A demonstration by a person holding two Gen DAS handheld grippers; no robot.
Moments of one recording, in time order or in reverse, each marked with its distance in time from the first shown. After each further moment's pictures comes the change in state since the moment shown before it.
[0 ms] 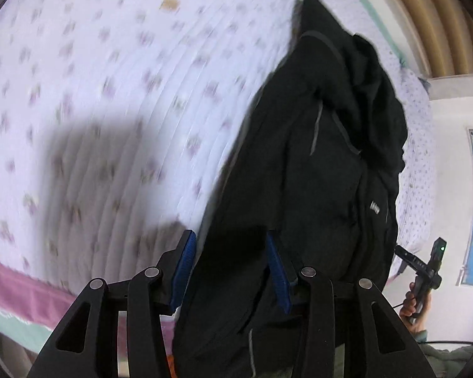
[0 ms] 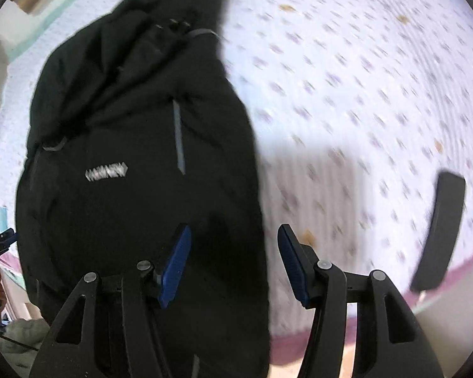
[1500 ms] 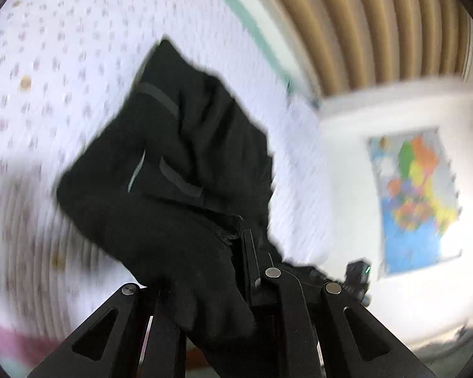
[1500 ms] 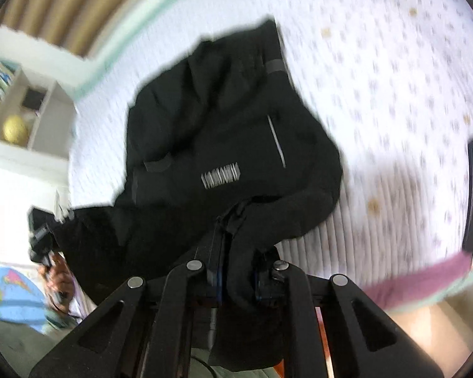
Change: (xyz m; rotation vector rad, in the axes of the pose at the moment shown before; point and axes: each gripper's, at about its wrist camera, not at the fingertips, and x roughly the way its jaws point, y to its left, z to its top) left arm -0.068 -0.106 0.022 0.095 -0.201 -0.495; right arm -0.094 0.010 -0.033 0.101 -0.136 0.412
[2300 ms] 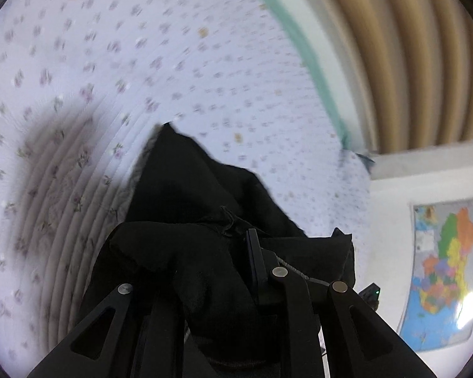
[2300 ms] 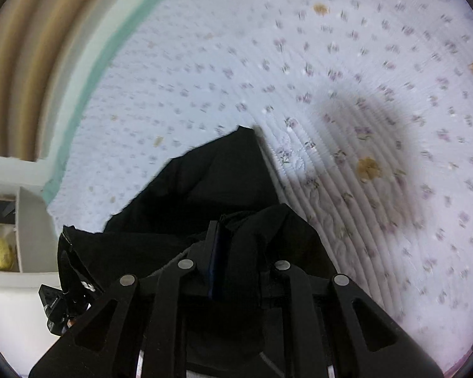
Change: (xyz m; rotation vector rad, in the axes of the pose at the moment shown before) left arm 0.149 0.046 0.224 -0.147 -0.034 0.186; right arm 0.141 -0.039 0.266 0.296 -0.040 -0.069
